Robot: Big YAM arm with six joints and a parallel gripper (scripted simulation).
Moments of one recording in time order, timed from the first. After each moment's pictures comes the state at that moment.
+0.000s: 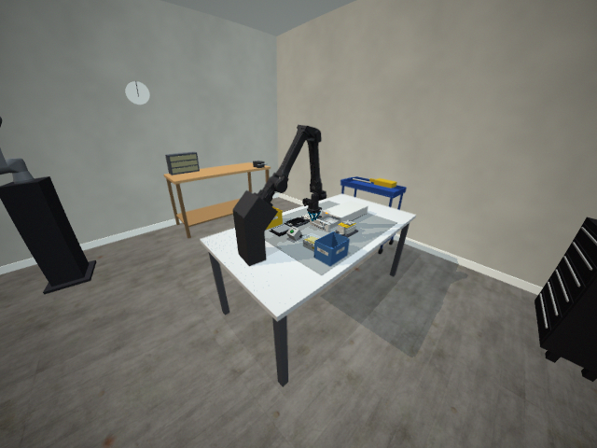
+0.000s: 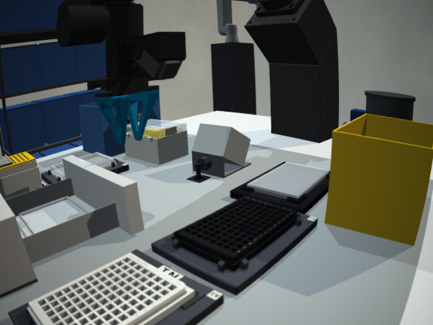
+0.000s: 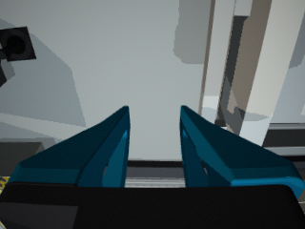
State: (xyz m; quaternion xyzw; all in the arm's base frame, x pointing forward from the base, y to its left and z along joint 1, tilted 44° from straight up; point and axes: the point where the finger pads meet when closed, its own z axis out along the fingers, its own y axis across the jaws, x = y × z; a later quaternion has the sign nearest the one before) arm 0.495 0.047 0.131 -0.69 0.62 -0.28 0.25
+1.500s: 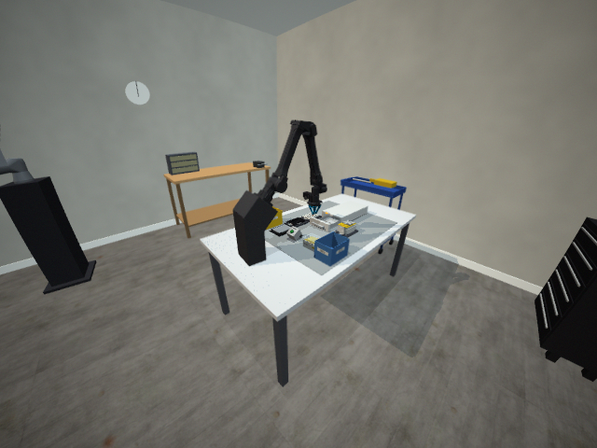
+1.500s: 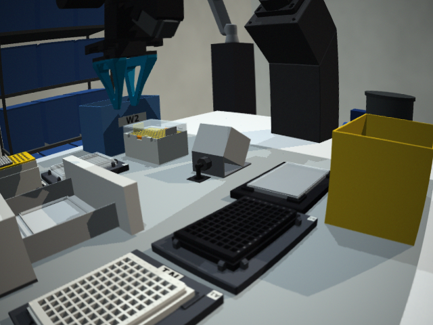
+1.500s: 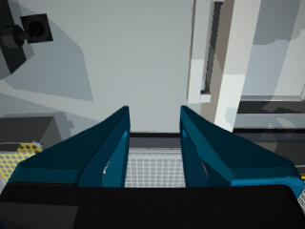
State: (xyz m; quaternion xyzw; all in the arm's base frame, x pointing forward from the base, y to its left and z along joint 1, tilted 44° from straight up) arm 0.461 0.047 0.170 -0.69 0.62 -0.28 0.25
